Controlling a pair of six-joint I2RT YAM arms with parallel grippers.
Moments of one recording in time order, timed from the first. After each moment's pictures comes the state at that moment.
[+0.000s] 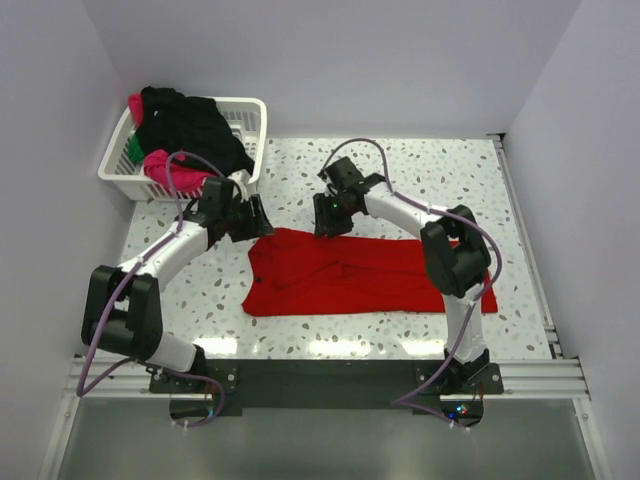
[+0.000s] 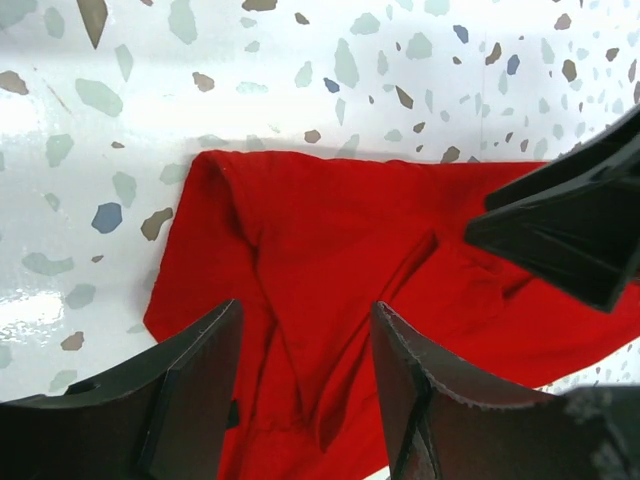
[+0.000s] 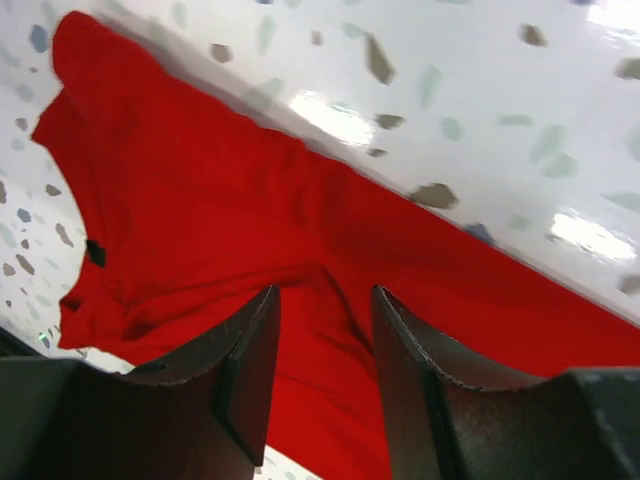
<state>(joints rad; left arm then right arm) -0.23 1.48 0.93 -0.30 0.25 -0.44 0.58 2.06 1.60 -0.62 -0.23 0.42</state>
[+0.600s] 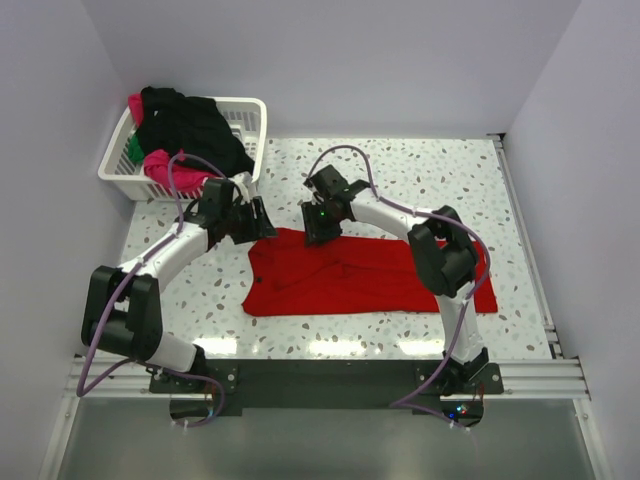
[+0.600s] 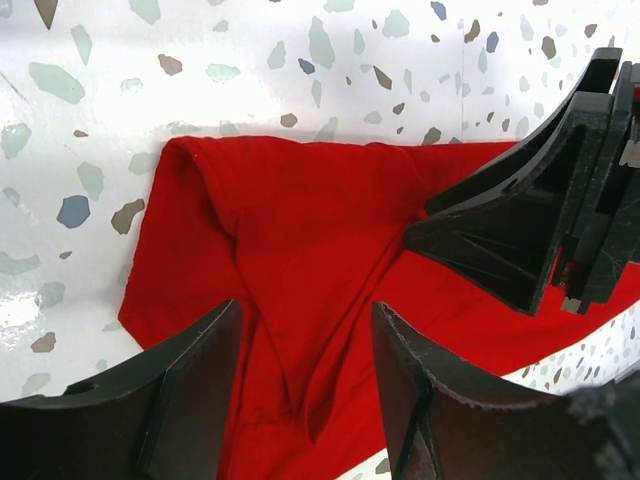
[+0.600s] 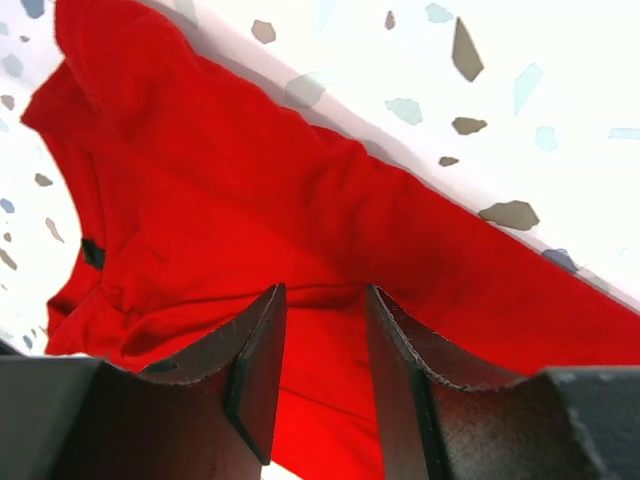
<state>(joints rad) -0.23 1.47 0.92 -0.29 0.31 -0.44 0.66 2.12 1.64 -0.60 -0.22 0.42</state>
